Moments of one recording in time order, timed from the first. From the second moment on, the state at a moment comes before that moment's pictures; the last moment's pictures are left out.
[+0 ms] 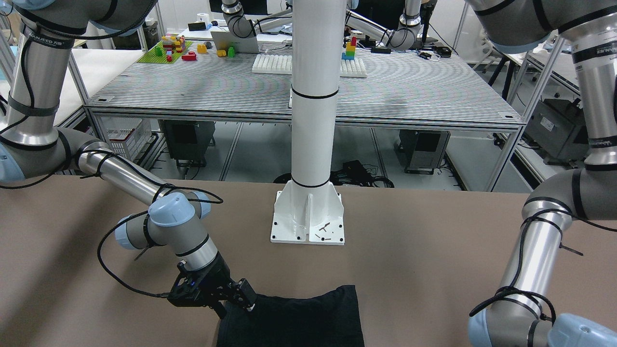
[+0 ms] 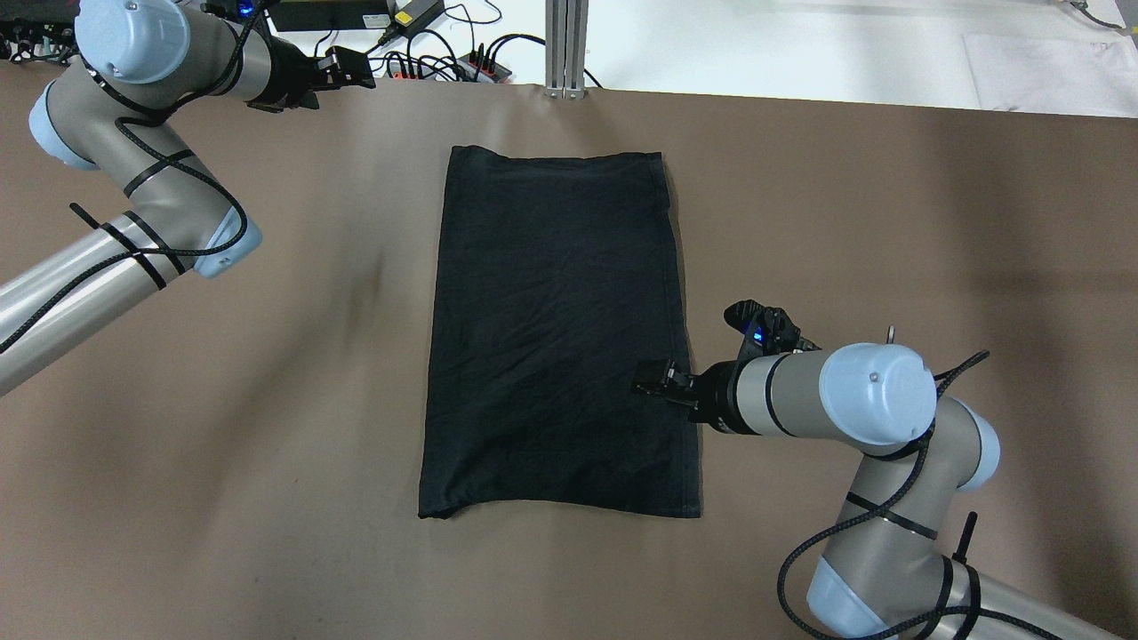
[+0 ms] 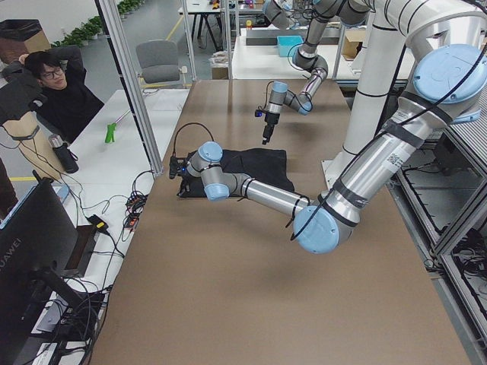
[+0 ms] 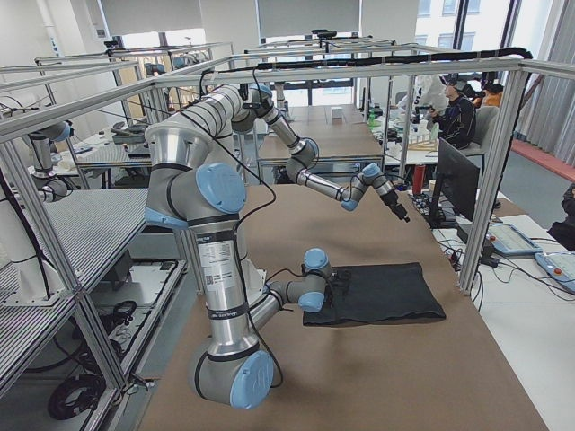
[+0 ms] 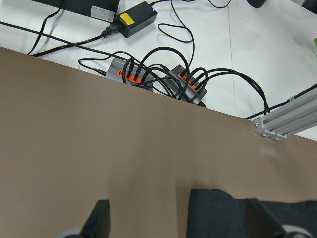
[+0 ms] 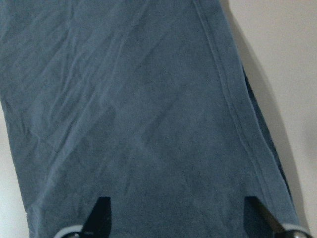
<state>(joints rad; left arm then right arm) -1.04 -2.29 -1.18 -2.45 -1.88 -1.27 0.56 -1.25 1.80 -0.91 1.83 1.63</state>
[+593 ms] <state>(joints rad) -1.04 -2.29 -1.18 -2.44 -1.83 -1.27 0.41 -1.29 1.80 -0.91 1.70 1.63</state>
